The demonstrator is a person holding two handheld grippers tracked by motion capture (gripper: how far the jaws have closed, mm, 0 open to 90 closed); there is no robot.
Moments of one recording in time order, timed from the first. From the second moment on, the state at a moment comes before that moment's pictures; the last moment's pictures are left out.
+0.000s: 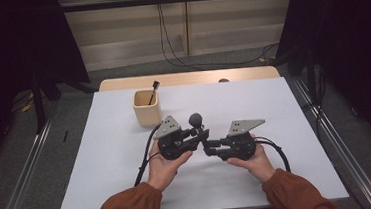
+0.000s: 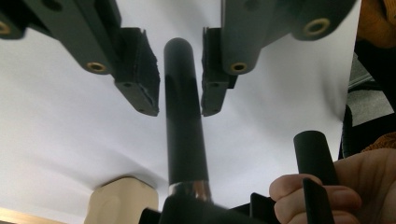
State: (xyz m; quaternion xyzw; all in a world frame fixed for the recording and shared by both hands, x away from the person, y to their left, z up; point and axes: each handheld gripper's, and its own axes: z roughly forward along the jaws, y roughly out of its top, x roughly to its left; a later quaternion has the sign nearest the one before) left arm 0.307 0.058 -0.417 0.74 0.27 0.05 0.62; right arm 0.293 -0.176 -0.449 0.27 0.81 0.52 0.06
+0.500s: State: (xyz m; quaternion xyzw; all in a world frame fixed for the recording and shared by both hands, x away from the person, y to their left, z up) left arm 0.307 0.061 -0.415 0.74 0.27 0.05 0.61; right arm 0.293 -0.176 -0.448 0.26 0.80 0.53 0.06
